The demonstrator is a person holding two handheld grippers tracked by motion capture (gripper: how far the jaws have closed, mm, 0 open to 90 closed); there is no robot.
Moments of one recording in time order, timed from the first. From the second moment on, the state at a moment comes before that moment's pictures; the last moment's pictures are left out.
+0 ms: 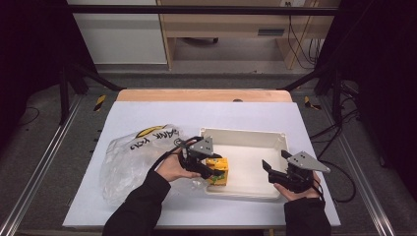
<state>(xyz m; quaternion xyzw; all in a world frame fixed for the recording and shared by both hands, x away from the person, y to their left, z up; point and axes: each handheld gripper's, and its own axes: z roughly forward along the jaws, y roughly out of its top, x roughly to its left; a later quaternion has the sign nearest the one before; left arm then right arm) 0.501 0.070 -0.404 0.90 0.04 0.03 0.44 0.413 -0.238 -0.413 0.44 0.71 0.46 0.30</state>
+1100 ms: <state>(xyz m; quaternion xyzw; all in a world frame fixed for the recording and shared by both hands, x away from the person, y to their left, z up) 0.442 0.231 -0.384 0.77 0.31 0.19 0.52 0.413 -0.239 -0.416 0.45 0.71 0.45 0.30</state>
